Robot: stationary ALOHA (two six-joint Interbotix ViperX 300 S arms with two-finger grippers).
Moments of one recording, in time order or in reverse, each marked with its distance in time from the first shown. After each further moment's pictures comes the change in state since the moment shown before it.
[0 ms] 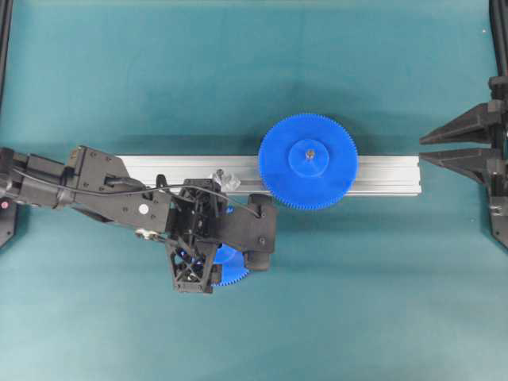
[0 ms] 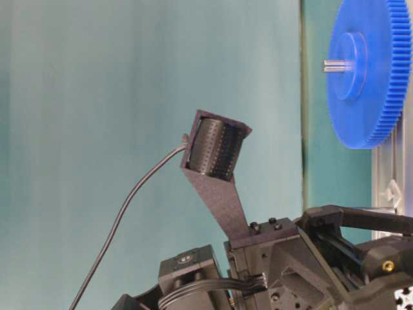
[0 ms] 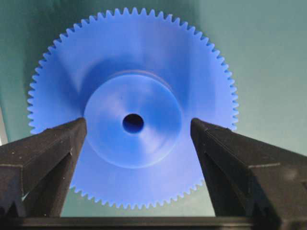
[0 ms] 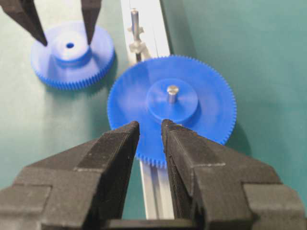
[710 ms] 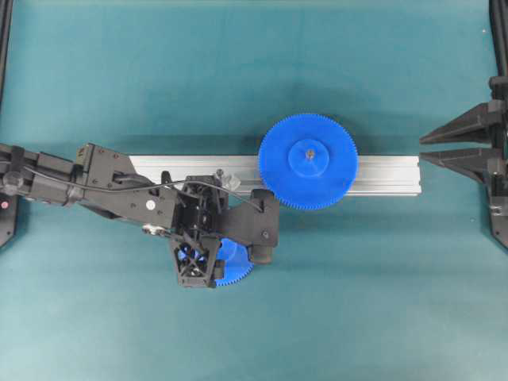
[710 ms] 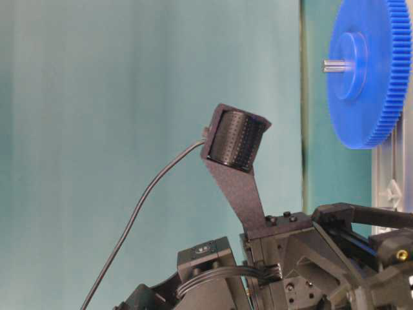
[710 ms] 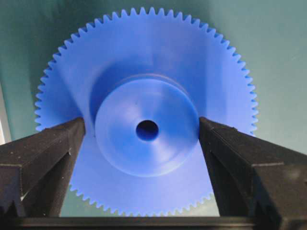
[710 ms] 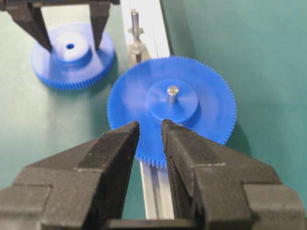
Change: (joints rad) left arm 0.020 0.031 -0.005 0.000 -0.006 0.000; right arm 0.002 -0.002 0.000 0.000 0.000 -0.002
